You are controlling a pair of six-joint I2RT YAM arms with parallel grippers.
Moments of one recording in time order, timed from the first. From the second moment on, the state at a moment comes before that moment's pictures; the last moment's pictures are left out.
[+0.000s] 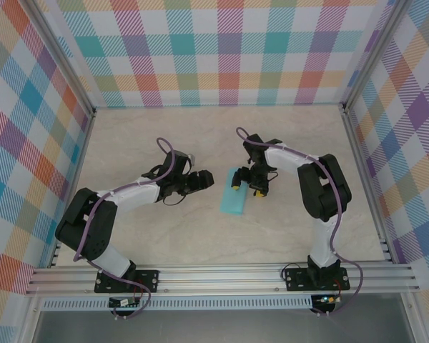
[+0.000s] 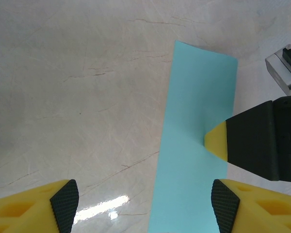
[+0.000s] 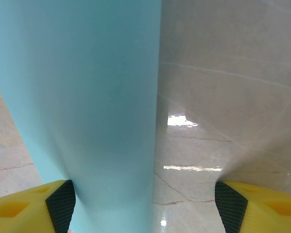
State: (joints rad) left arm -0.52 1.58 0.85 -0.11 0.30 -0.74; right arm 0.47 1.99 1.36 -0.86 -0.30 0.65
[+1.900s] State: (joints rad) left arm -0.61 2.01 1.16 -0.09 0.44 -0.84; right arm 0.47 2.00 1.37 -0.88 -0.27 0.66
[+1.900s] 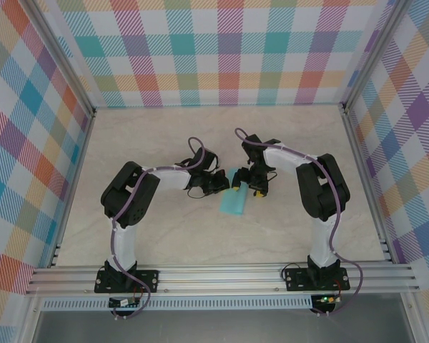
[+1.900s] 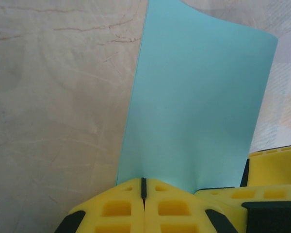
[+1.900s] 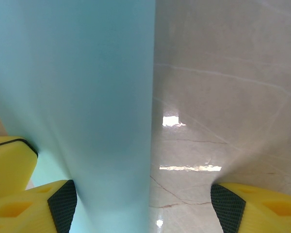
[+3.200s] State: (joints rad) left arm -0.61 2.01 1.18 -0.13 0.43 -0.82; right arm 0.37 1.81 1.02 -0.37 -0.67 0.73
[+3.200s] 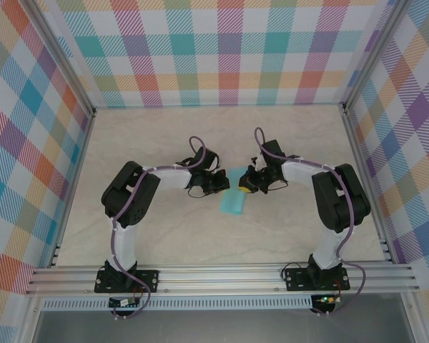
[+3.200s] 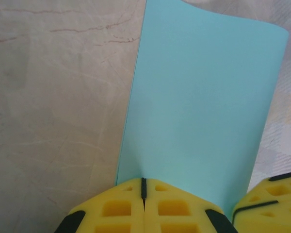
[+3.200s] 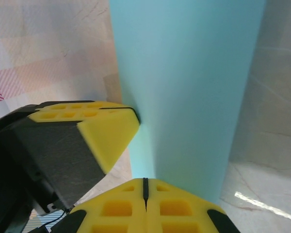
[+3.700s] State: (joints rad) left arm -0.62 2.02 1.19 -0.14 0.44 -0.82; right arm 0.34 1.84 0.90 -0.26 -0.70 0.72
